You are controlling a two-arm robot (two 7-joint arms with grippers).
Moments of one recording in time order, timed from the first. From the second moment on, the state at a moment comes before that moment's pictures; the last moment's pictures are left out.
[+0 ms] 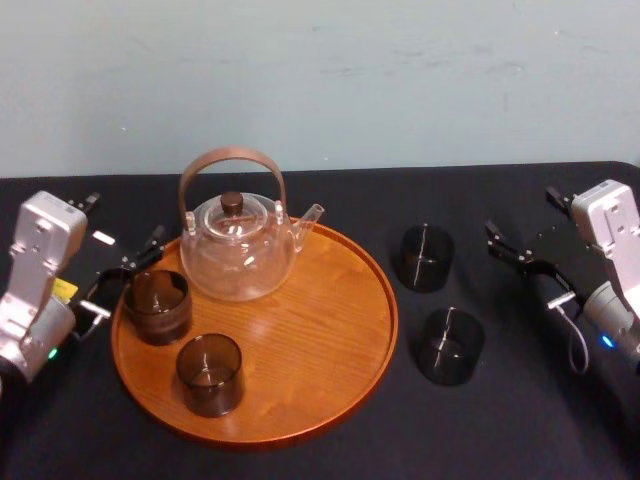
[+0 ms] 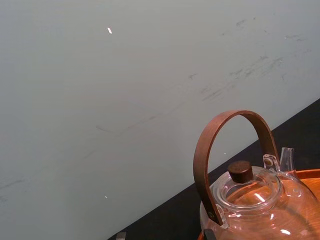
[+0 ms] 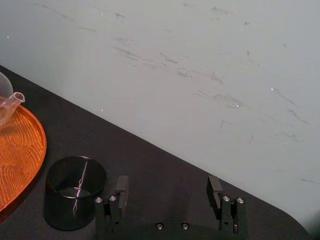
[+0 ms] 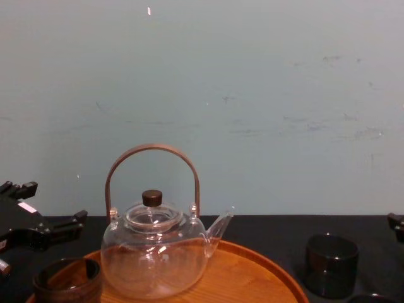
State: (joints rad) left arm -0.20 0.60 0.45 -1.41 -0.25 -0.12 0.03; right arm 0.20 0.60 -0.45 -1.41 0.25 -0.12 -0.03
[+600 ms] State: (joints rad) left arm -0.20 0.60 0.45 -1.41 -0.25 -0.12 0.03; right arm 0.20 0.60 -0.45 -1.41 0.25 -0.12 -0.03
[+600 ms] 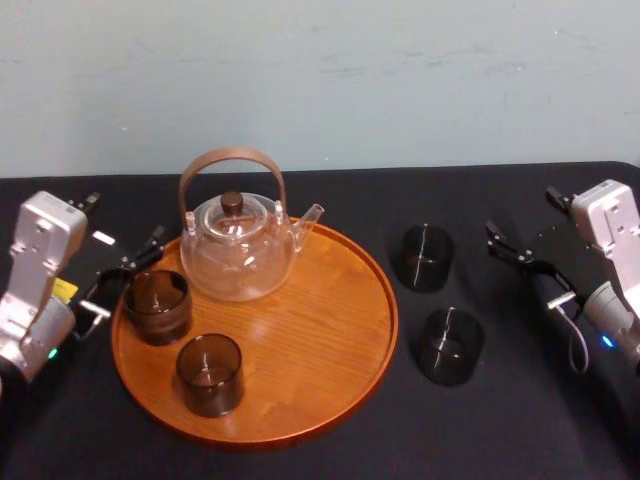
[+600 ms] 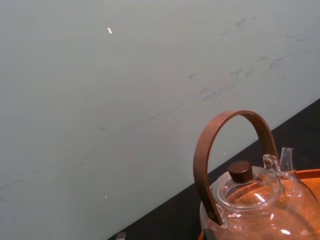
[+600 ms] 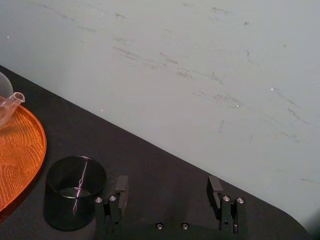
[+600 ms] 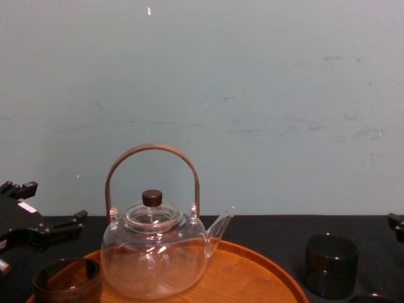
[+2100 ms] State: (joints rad) left arm -0.20 0.60 0.45 -1.41 -0.25 -0.12 0.03; right arm 0.06 0.65 -0.36 -1.54 0.32 -0.08 0.03
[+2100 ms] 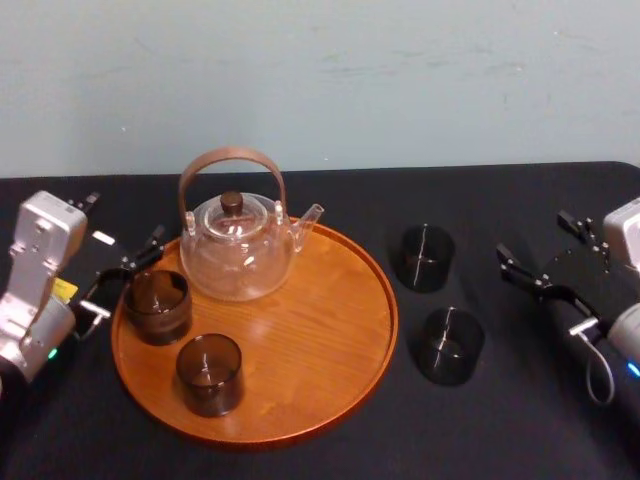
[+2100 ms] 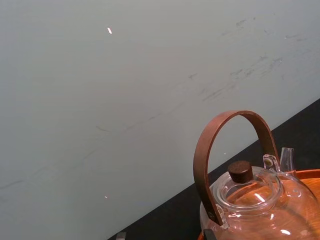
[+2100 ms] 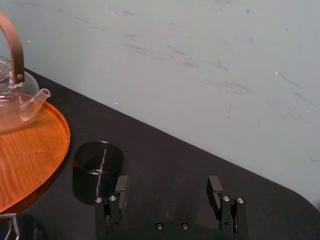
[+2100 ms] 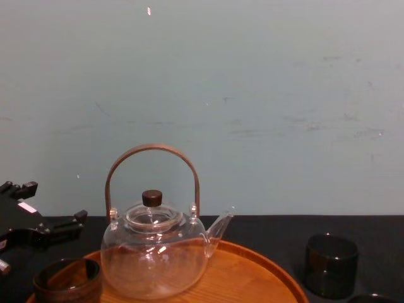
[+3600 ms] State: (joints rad) left arm -0.20 0.60 0.45 -1.41 -0.25 -0.12 0.03; right arm -0.12 0.77 -0.28 -1.75 0.37 0.23 0.29
